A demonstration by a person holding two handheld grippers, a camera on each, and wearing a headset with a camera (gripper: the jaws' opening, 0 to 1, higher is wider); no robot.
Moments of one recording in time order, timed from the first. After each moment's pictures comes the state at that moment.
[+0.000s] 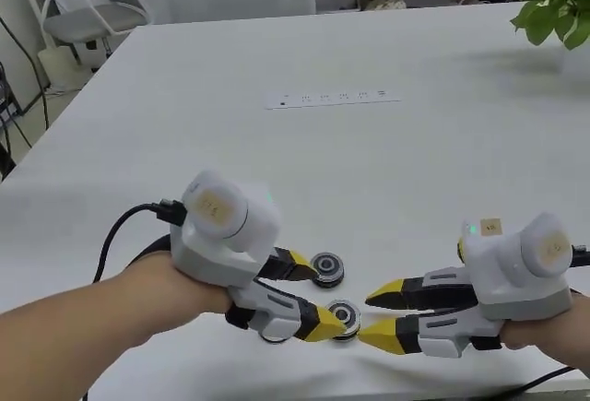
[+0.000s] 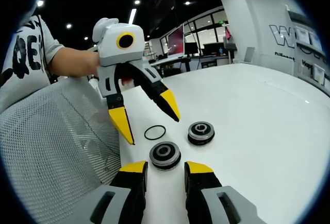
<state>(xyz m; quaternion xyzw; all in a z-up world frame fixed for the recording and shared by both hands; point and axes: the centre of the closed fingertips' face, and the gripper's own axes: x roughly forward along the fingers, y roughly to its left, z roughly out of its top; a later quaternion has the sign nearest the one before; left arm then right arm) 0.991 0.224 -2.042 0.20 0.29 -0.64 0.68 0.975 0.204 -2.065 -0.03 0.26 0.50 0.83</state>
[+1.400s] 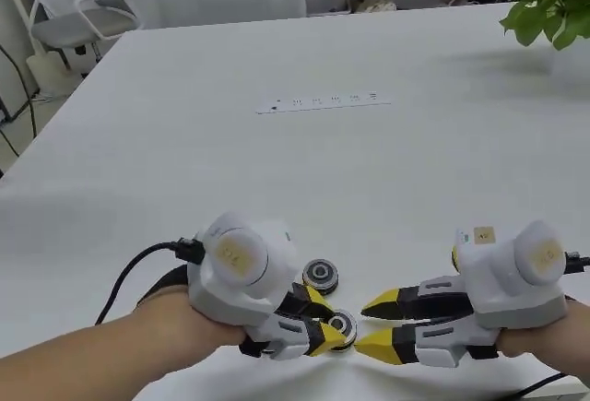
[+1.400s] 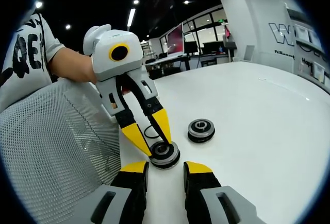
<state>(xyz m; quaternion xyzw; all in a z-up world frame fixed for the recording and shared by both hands) 0.980 0.211 -2.063 0.25 0.26 -0.65 0.67 0.975 0.204 -2.068 -0.03 0.27 0.50 0.82</state>
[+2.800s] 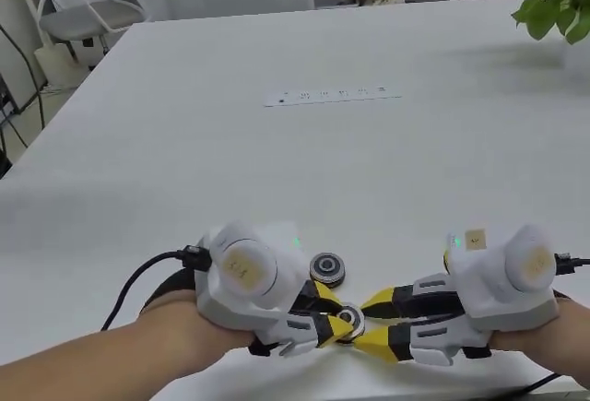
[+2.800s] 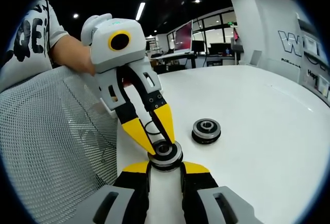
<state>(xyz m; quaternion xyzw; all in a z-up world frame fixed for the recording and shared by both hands) 0.982 0.210 -2.063 0.26 0.23 -0.64 0.68 0.976 0.213 -2.079 -0.08 0.26 0.51 0.82</state>
